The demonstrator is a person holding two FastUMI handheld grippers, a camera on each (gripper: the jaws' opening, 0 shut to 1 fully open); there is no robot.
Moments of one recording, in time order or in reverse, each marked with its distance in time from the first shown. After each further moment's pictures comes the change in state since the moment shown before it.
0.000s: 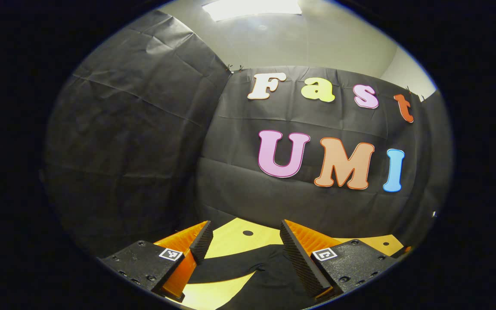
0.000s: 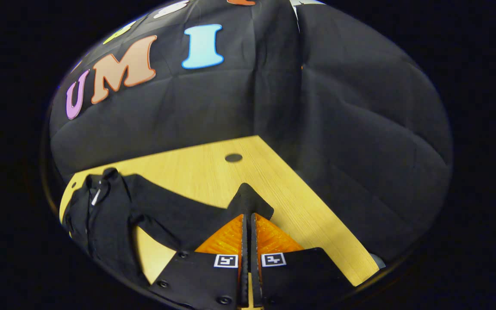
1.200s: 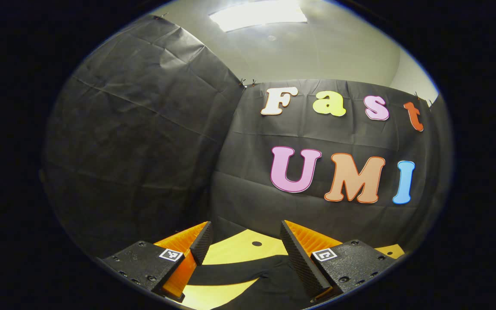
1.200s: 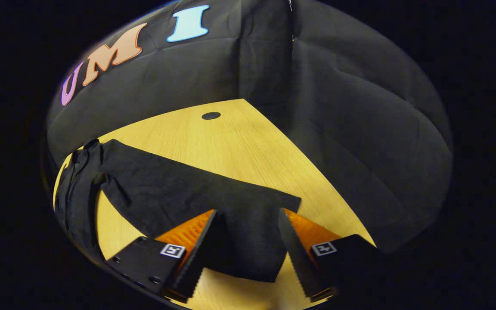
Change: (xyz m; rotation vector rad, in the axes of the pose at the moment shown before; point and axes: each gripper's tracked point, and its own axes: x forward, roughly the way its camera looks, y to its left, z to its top) left arm -0.031 -0.021 0.036 -0.021 -0.082 0.108; right arm 0.044 -0.092 -0.117 -0.013 0.207 -0.018
